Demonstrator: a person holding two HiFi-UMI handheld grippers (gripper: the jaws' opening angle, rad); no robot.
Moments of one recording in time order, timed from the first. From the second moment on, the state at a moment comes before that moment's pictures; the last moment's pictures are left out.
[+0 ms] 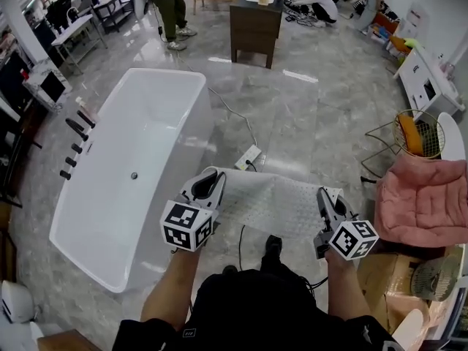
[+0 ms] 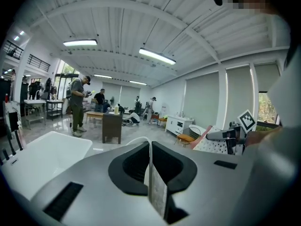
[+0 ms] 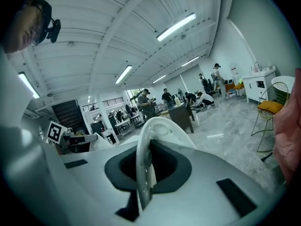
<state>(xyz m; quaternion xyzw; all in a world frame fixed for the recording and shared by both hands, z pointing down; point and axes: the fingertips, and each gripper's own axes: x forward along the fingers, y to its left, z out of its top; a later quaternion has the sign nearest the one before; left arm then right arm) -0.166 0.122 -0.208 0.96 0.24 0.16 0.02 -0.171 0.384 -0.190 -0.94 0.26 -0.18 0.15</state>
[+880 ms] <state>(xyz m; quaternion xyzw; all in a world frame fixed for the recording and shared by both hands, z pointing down) -0.015 0.177 -0.194 0.97 0.14 0.18 0.03 0.034 0.431 -0.177 -0.90 0.36 -0.21 0.14</state>
